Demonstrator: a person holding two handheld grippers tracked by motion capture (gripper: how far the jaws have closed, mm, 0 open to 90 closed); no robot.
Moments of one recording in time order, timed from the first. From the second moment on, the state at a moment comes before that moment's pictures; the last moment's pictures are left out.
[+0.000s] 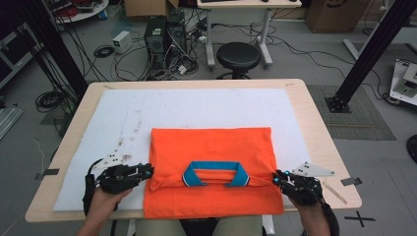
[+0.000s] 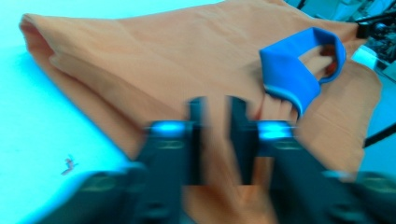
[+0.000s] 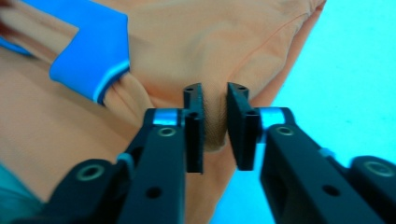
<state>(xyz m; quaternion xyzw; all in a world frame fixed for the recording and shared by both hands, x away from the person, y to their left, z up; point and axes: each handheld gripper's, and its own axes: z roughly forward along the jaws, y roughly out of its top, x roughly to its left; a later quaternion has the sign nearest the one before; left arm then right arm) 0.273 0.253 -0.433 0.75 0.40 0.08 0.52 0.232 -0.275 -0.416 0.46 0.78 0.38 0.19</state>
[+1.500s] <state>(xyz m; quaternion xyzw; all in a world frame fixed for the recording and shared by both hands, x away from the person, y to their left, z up) 0.400 0.229 -0.450 0.70 0.54 0.14 0.45 0.387 -0.278 -0.443 0.56 0.73 0.35 0.17</state>
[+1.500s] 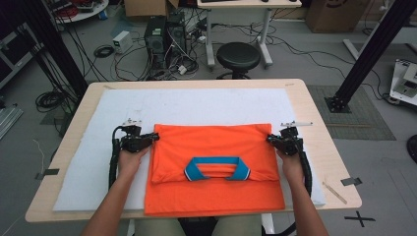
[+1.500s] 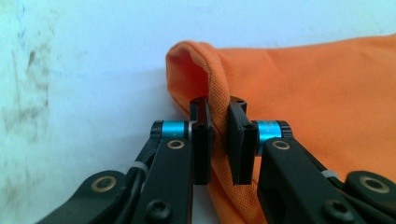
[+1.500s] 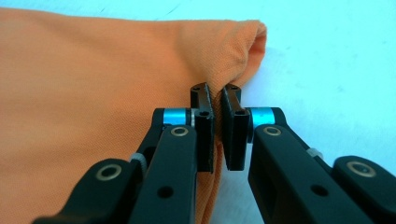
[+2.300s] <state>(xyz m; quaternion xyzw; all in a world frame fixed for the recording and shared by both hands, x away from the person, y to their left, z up) 0.436 0.221 -0.438 0.69 0.51 0.16 0.49 0.433 -0.269 -0.436 0.56 0.72 0.34 0.23</state>
